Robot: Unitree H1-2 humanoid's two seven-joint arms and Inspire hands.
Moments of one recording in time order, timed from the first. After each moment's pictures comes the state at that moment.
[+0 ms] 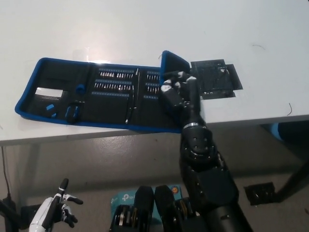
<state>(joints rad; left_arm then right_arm) 0.03 0.26 0.01 -0.01 0.01 0.36 -0.11 -0.68 0.24 0.06 0.50 -0.05 0.16 -0.38</state>
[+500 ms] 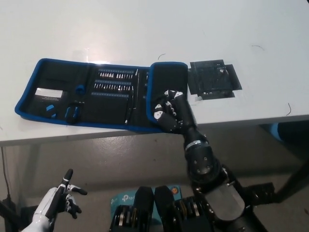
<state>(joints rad) -0.02 0.26 0.00 -0.01 0.01 0.38 -0.12 -0.61 0.08 0.31 0.53 -0.20 0.10 -0.29</state>
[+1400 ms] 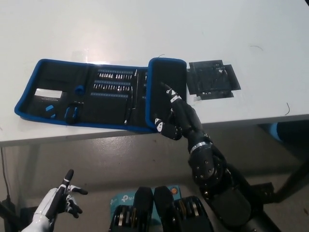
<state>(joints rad) -0.01 0.27 0.00 -0.01 0.02 0.39 -0.13 -0.59 0.00 0.43 0.41 -0.37 0.23 -0.16</state>
